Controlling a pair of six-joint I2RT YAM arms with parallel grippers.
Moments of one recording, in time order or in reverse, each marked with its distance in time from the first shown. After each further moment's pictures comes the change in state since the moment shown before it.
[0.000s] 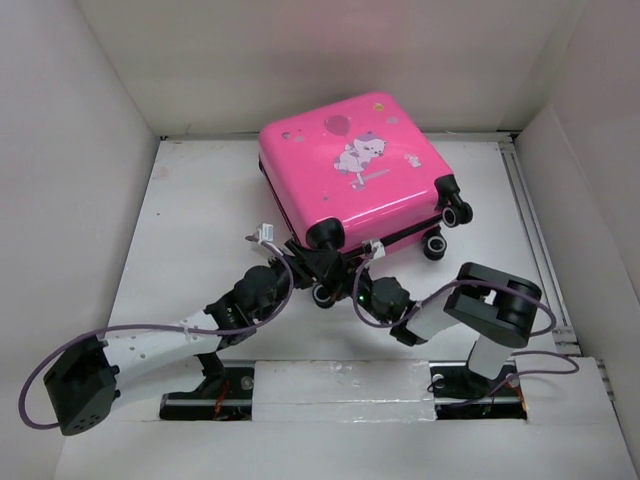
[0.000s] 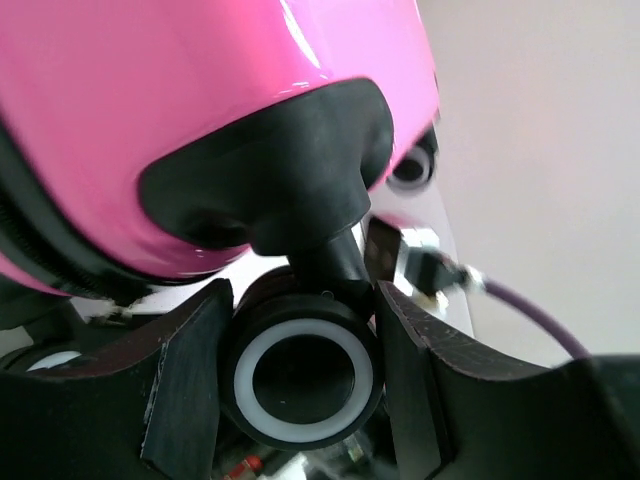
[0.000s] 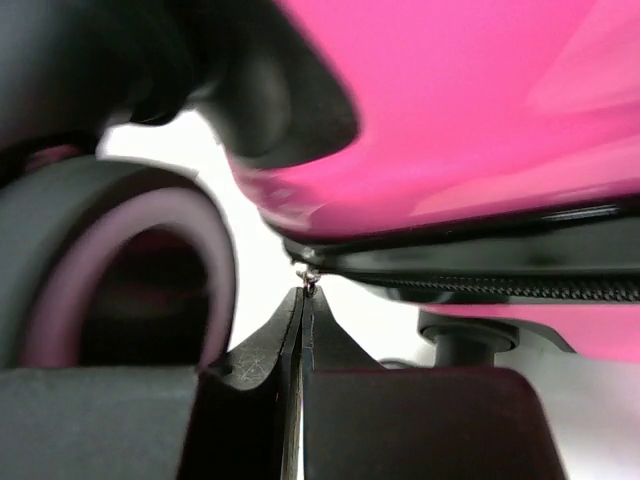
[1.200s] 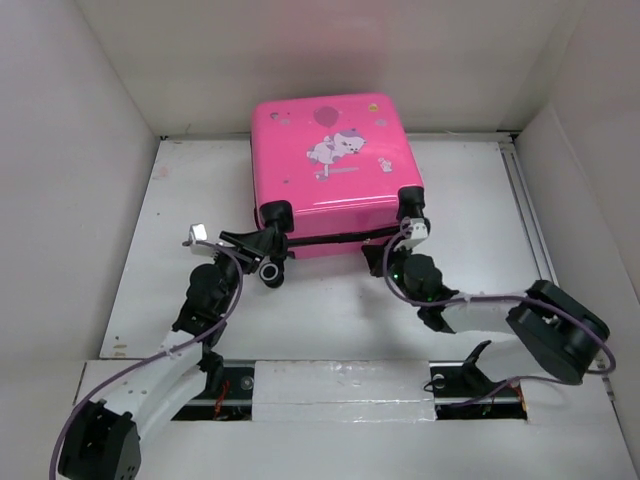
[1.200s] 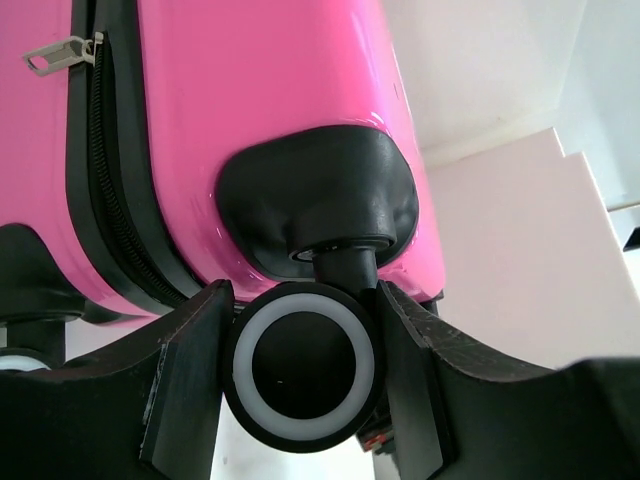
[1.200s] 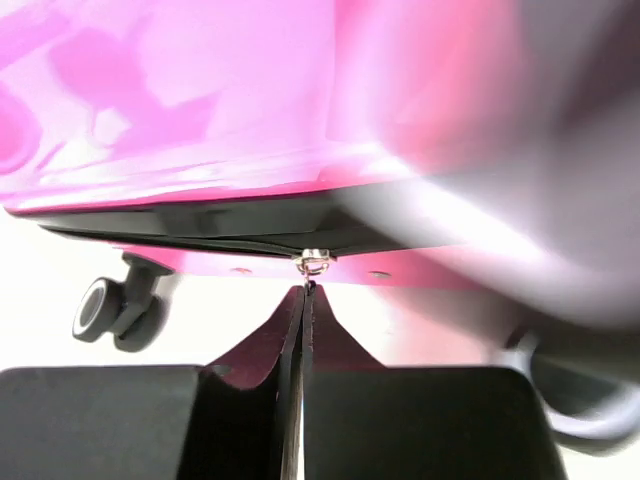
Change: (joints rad) left arm 0.559 -0.228 -0.204 0.045 0.281 -0.091; right arm -0.327 -0.386 -0.110 -0.432 -0.039 -0.150
